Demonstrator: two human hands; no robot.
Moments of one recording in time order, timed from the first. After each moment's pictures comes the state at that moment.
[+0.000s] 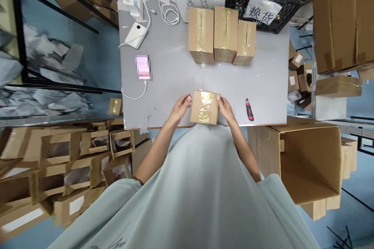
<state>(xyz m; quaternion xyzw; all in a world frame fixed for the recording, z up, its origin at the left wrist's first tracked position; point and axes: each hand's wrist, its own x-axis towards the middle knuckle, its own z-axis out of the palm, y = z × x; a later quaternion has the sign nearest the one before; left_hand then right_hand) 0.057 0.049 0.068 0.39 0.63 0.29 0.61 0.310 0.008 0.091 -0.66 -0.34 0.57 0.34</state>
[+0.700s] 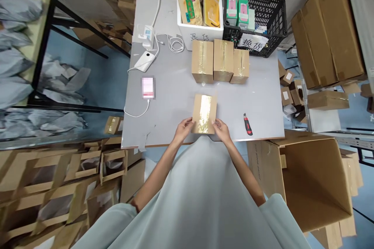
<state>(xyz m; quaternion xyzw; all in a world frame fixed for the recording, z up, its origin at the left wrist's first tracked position) 0.052 0.029 0.047 0.38 0.65 0.27 0.60 0.283 -0.017 0.067 -0.70 -0.34 0.54 0.33</state>
